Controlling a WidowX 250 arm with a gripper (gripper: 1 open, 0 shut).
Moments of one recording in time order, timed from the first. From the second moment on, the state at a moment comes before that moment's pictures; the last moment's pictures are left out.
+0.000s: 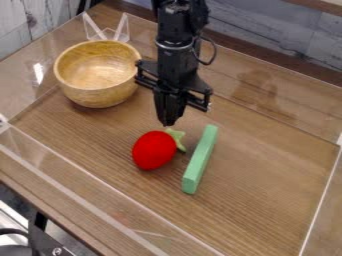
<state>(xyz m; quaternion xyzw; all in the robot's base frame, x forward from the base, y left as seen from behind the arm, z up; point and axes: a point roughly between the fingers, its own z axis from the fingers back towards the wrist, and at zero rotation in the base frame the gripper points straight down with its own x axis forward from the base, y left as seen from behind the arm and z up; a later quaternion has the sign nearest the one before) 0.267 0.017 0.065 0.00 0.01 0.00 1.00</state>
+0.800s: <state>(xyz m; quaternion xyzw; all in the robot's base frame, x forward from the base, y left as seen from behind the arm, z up) 0.238 0.016 0.080 0.00 0.00 -0.01 1.00</state>
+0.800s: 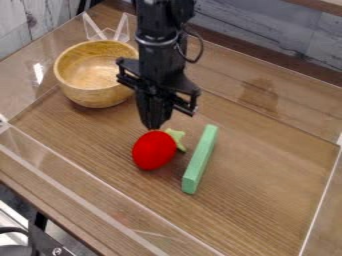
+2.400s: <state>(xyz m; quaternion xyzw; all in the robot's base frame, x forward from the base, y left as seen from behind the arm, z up) 0.224 0.001 0.091 0.00 -0.01 0.03 1.00</state>
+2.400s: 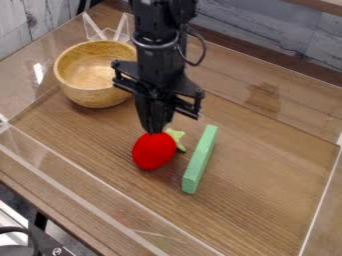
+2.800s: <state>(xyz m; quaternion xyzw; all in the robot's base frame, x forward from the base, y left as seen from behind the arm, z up) 0.220 -0.018 0.089 0.00 -0.01 0.04 1.00</state>
